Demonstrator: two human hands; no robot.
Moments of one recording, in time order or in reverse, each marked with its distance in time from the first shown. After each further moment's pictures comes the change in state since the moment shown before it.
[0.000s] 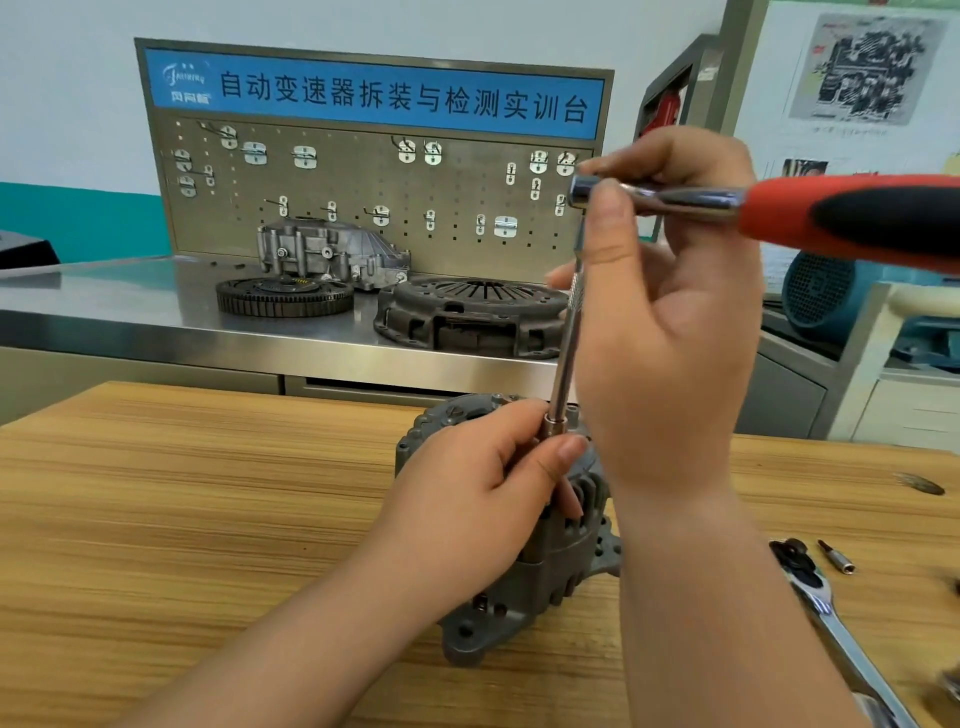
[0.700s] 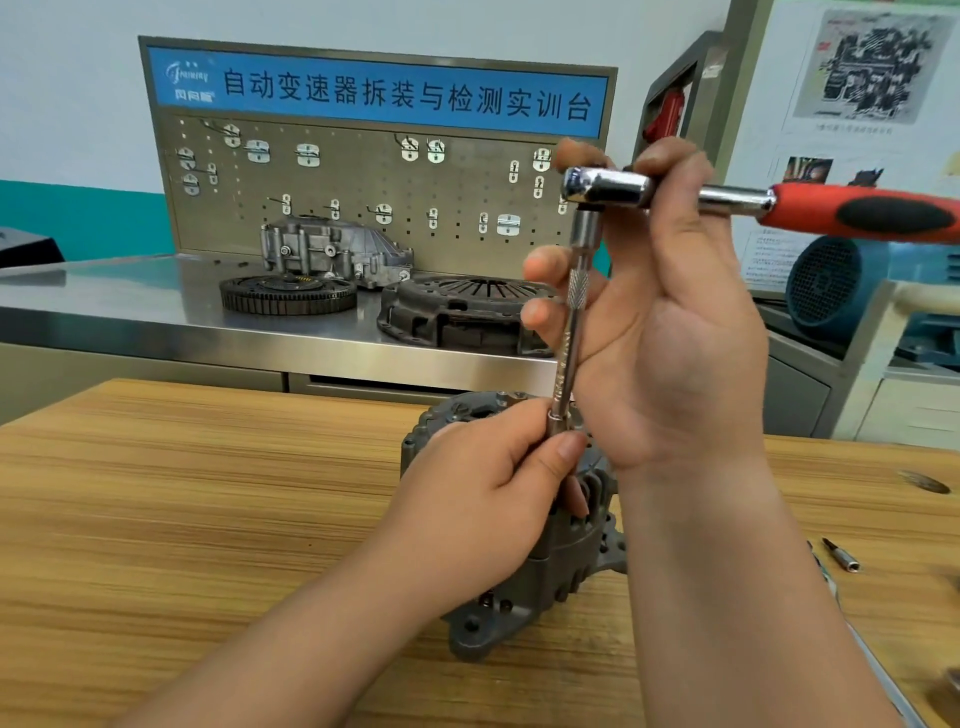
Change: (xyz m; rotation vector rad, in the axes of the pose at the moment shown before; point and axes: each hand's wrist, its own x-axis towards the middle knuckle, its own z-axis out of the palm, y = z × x) left_hand 0.001 -0.002 -0.001 -0.005 -0.023 0.043; right_hand 0.002 -0.004 -0.002 0.835 -0.056 0.570
